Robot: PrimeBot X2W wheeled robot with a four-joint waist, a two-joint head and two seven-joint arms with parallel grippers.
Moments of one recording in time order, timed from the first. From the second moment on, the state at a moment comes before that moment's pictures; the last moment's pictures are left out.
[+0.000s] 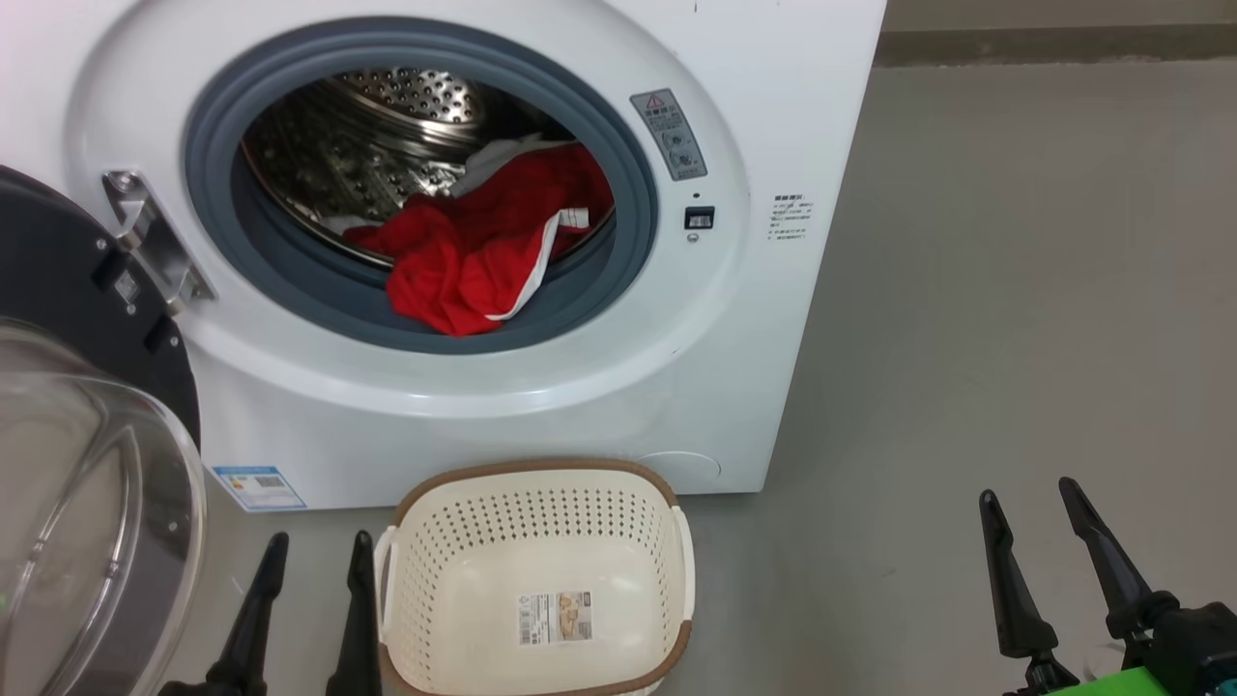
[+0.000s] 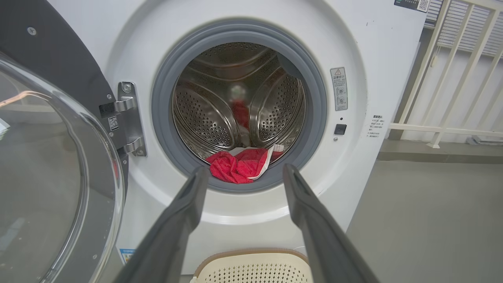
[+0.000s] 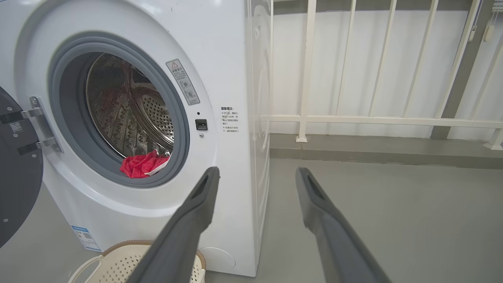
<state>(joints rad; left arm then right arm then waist) 0.09 0.05 -0.03 -0.01 -0.20 -0.01 -0.25 0.16 -0.04 -0.08 -0.01 0.19 0.12 -0.26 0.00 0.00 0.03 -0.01</state>
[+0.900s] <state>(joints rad) -0.24 0.04 -0.05 0.10 -0.28 0.04 -0.25 0.02 -0.04 -0.05 -0.03 0.19 0.12 -0.26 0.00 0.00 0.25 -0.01</state>
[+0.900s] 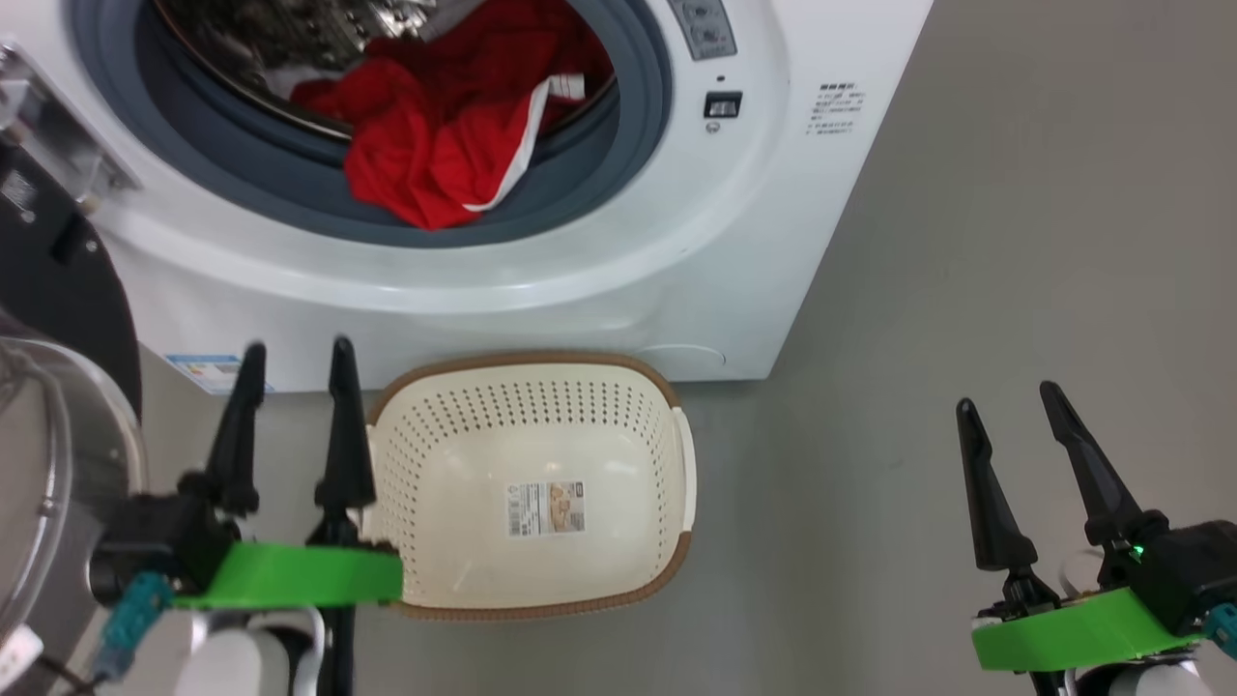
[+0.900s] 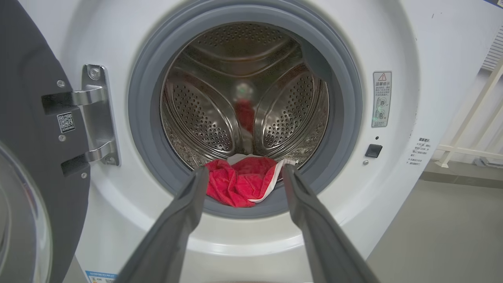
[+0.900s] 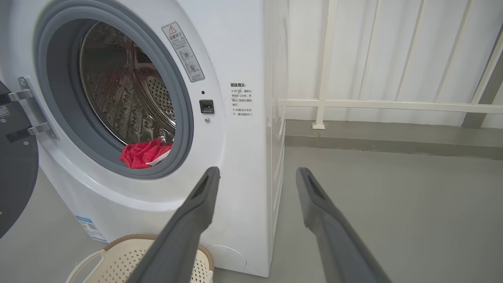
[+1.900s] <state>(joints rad) -0.90 0.10 0.02 0.55 -0.28 0.01 -0.22 -0.11 -0.04 -0.03 -0.04 0.19 0.12 -0.26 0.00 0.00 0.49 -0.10</state>
